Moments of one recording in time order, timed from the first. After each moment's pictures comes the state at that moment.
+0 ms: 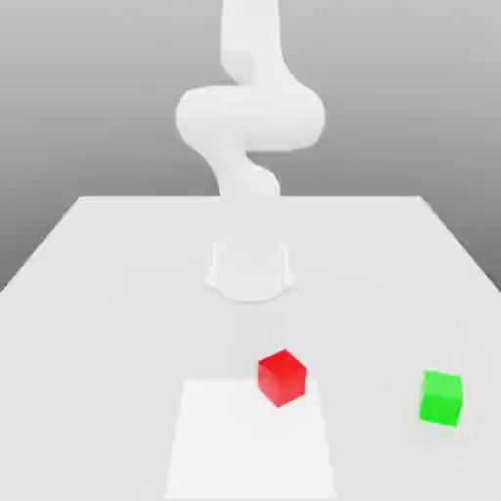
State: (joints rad) arm 0.02 -0.74 0.00 -2.37 -0.01 2.35 0.76
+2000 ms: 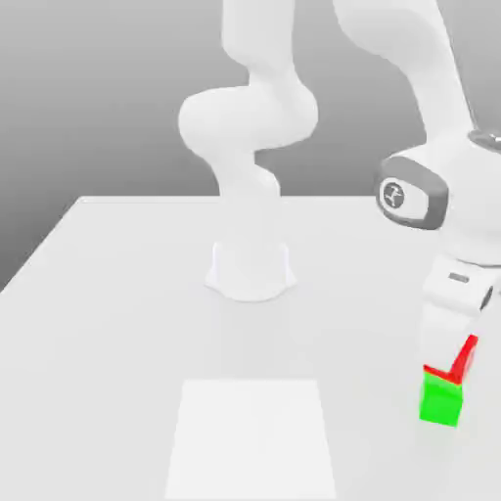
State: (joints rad) arm 0.50 0.21 0.14 -2.59 -0.09 2.79 0.58
